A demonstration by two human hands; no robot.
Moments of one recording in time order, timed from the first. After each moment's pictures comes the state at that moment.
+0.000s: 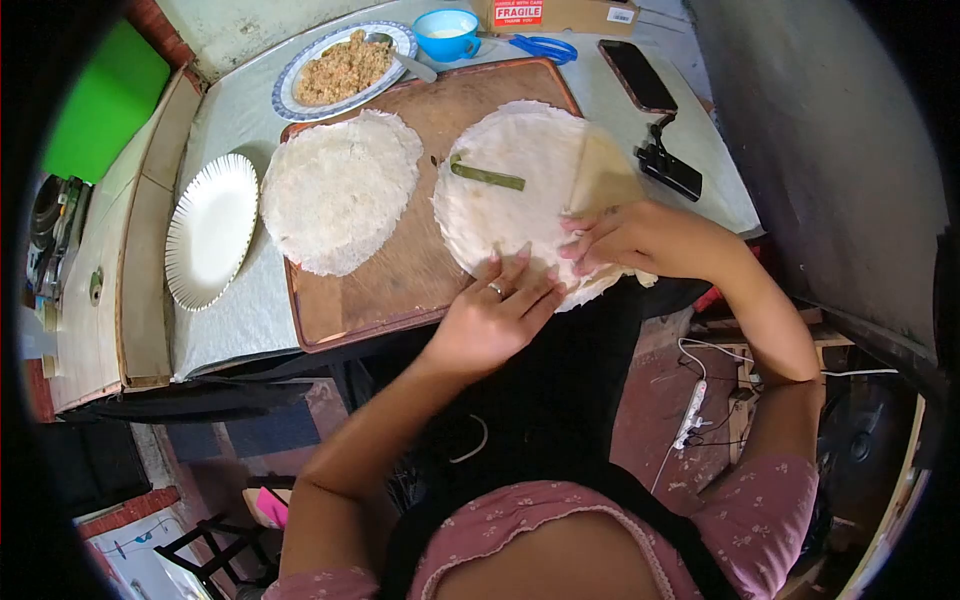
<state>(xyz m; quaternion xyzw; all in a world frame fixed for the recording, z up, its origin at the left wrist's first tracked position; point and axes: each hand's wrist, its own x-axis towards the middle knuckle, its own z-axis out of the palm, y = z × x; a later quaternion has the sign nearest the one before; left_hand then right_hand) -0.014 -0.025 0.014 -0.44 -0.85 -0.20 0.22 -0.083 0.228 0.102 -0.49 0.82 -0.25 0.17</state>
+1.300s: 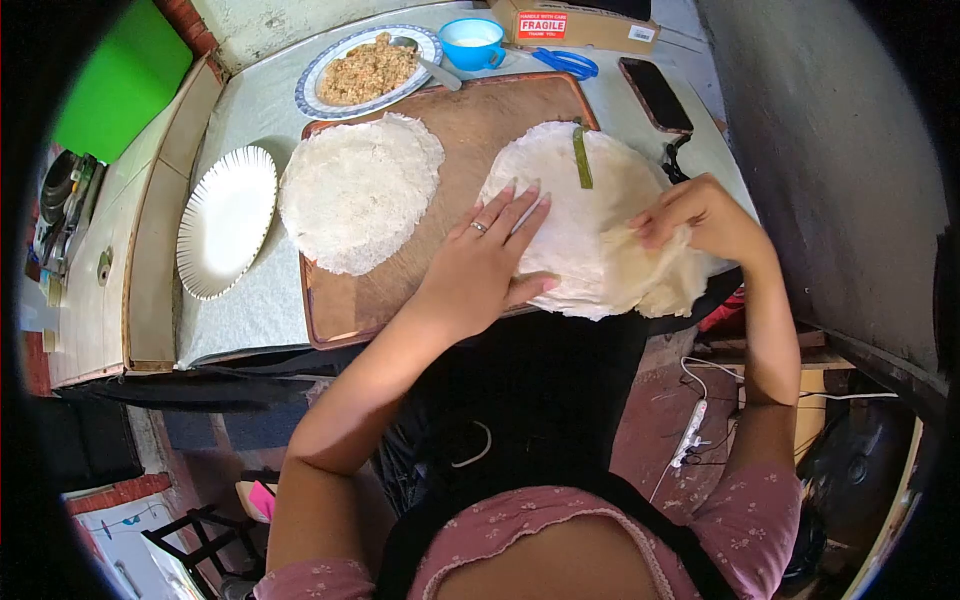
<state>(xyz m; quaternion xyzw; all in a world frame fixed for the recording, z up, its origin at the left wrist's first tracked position) -0.062 -0.042 0.035 -0.37 -0.90 -0.22 0.09 -0.100 0.265 0.121 -0.36 0.84 -0.37 0.14</state>
